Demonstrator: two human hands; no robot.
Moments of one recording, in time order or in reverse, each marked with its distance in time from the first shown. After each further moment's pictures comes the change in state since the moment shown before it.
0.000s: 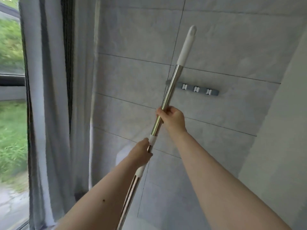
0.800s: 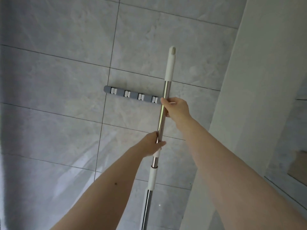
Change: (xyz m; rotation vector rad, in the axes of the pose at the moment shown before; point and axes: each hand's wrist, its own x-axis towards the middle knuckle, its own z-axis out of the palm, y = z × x) left_hand 0.164 0.193 0.111 -0.316 -0.252 0.371; right_hand 0.163 0.009 -0.194 -0.223 0.282 0.004
